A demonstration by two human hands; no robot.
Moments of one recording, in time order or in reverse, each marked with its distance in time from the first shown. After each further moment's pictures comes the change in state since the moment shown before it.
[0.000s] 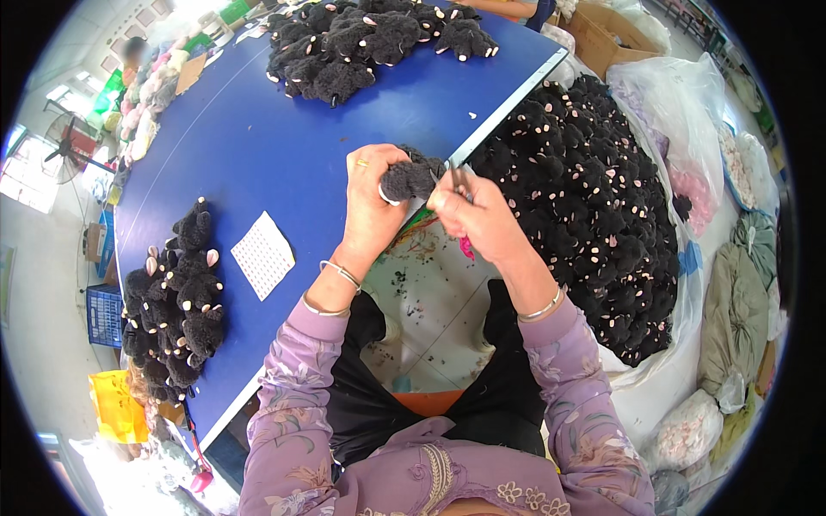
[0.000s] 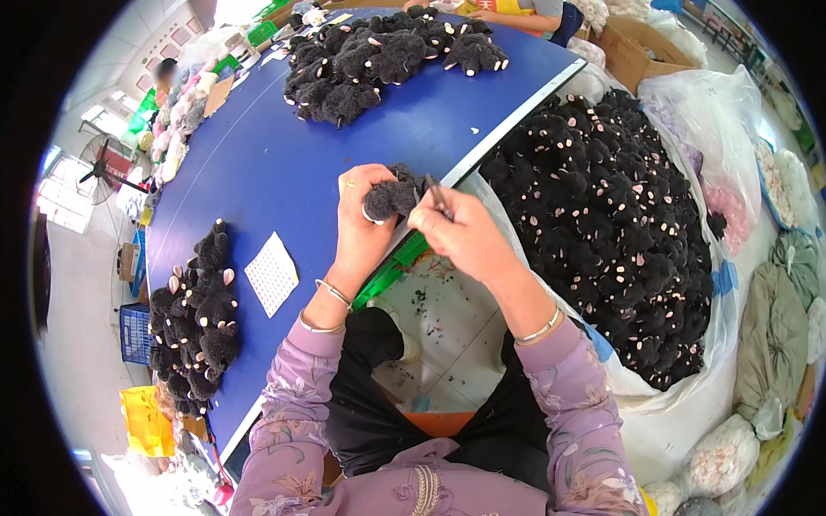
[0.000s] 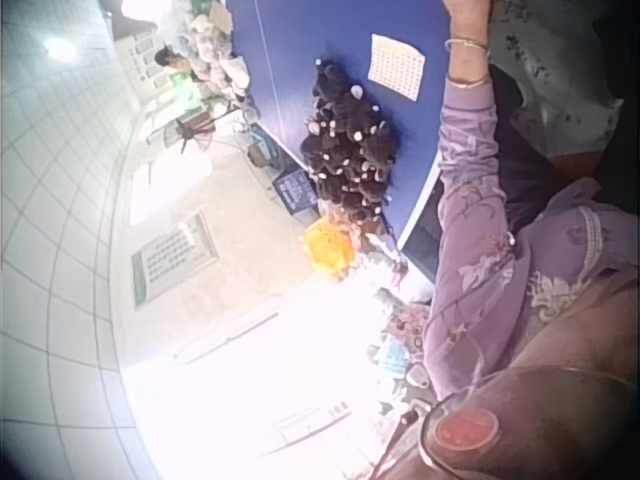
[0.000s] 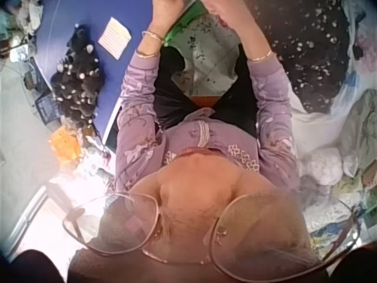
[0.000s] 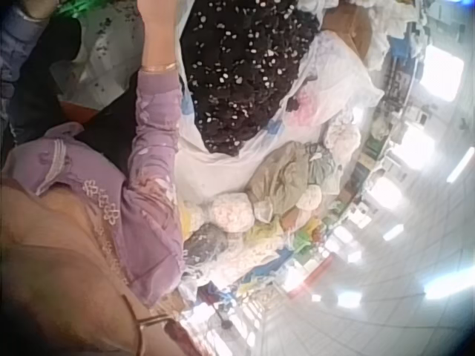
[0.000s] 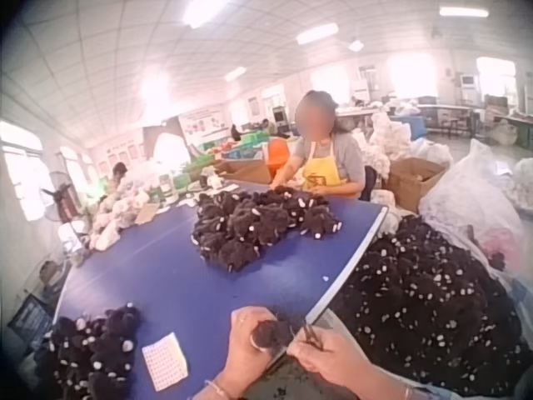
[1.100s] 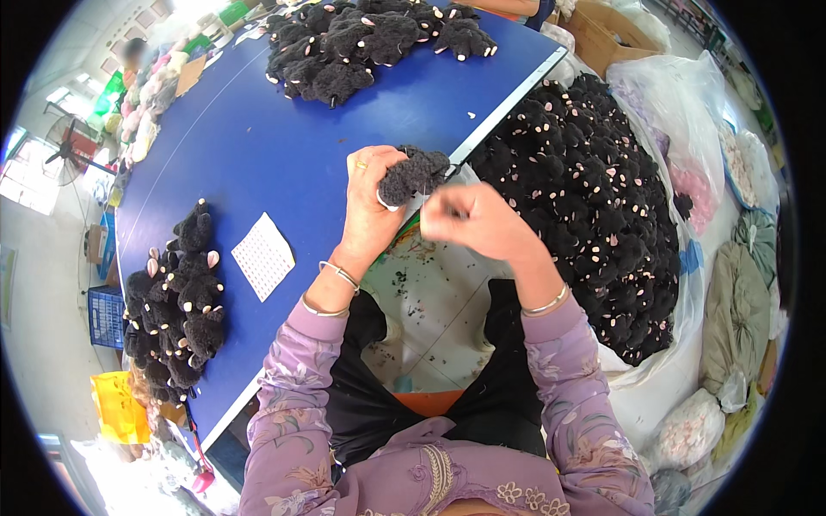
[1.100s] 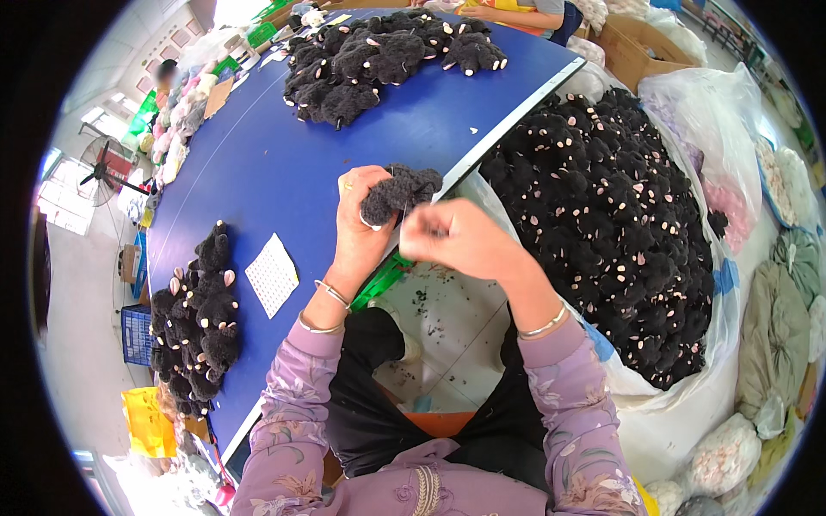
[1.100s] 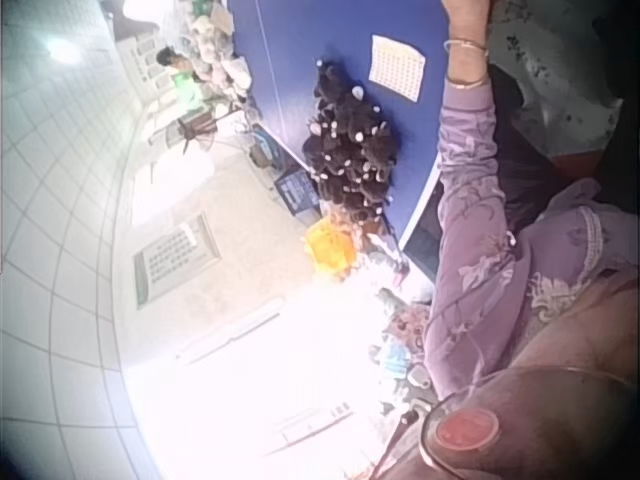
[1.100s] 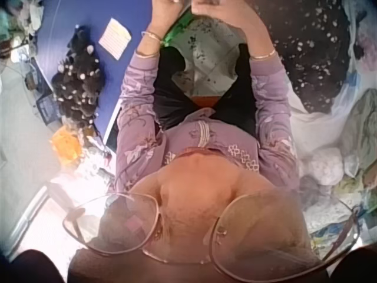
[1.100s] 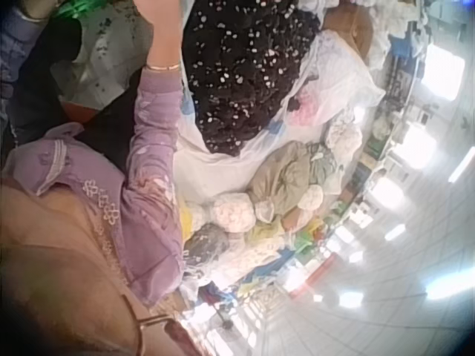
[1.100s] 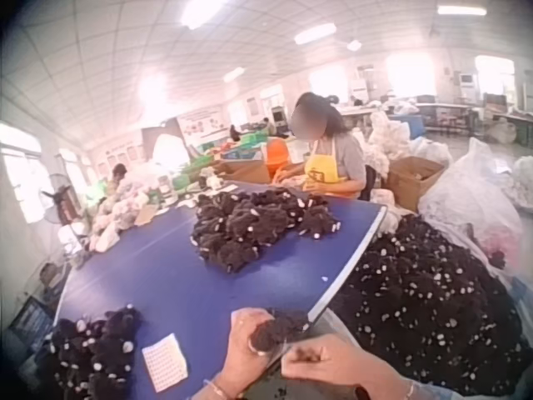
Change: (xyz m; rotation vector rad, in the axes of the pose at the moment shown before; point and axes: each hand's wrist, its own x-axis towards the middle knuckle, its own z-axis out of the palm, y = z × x) left_hand -0.001 0.001 -0.004 -0.044 -0.026 0.016; right_hand -0.004 -0.015 -0.002 -0.285 -0.180 -0.017
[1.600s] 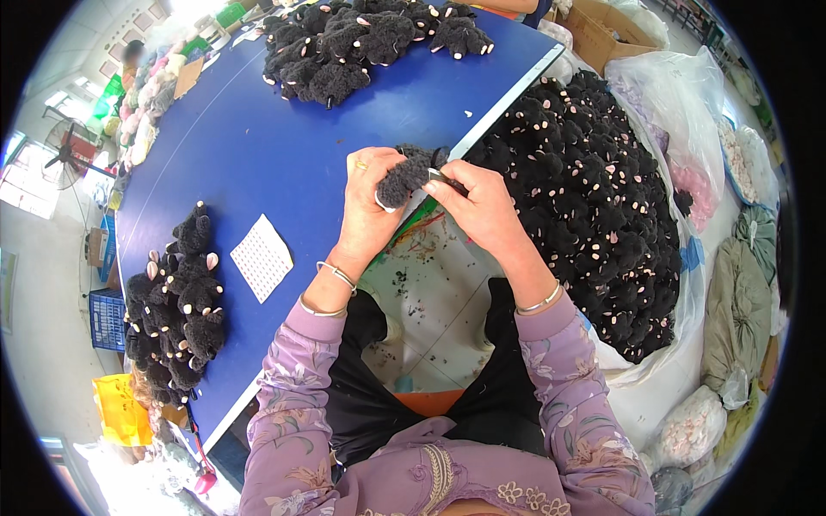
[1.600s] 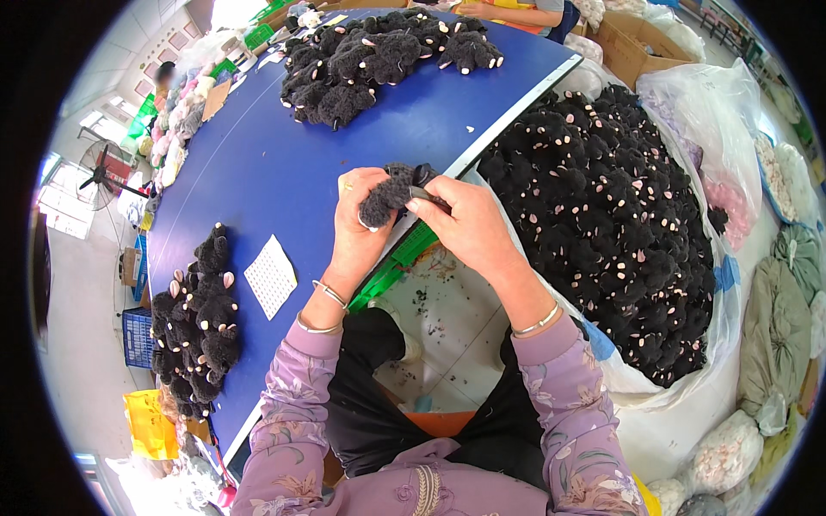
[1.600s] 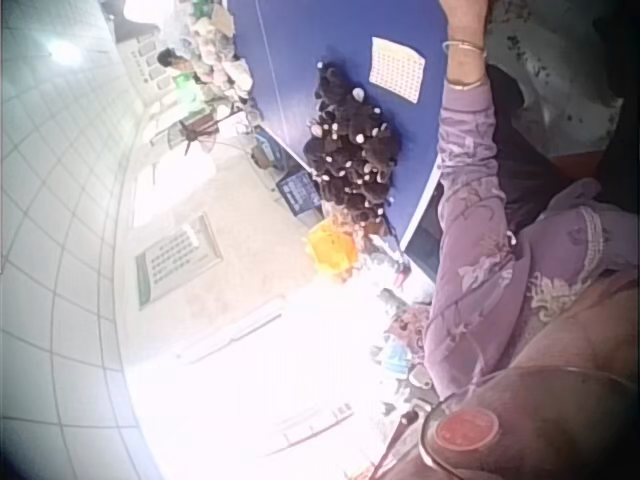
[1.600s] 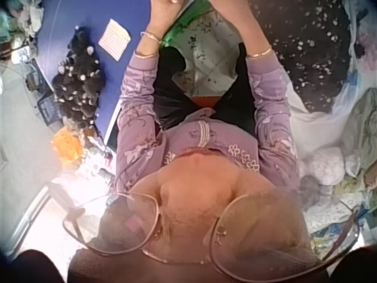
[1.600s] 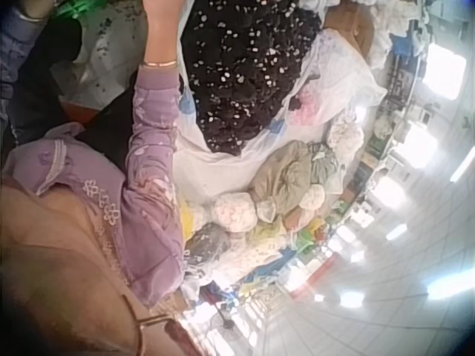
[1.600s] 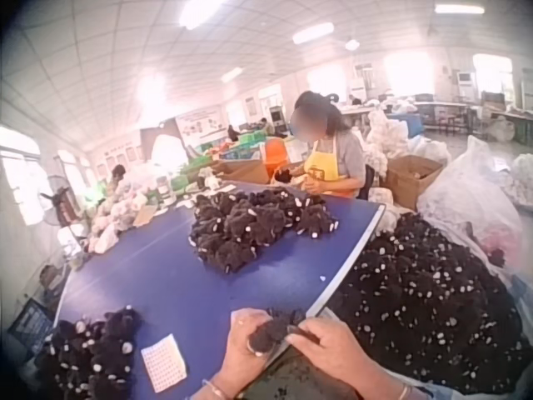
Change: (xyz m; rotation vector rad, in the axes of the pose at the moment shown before) left_hand 0.000 0.000 0.001 -0.032 -0.034 -0.003; right_hand 0.012 0.017 -0.003 -0.443 0.464 -0.145
